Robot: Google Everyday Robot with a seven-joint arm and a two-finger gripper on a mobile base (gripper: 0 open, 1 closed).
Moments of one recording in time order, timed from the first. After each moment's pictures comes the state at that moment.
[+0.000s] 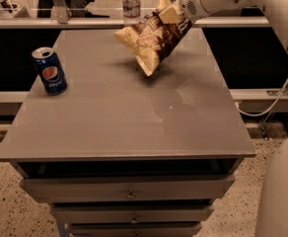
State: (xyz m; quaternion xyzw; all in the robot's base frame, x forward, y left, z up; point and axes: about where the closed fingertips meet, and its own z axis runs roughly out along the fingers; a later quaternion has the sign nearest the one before) arm 0.770 -0.094 0.980 -0.41 0.77 0.12 0.48
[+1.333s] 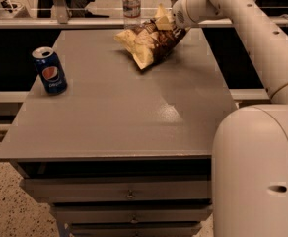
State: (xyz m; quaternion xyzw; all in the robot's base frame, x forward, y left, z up) arm 0.846 -0.089 0.927 -0.37 0.79 0.14 0.47
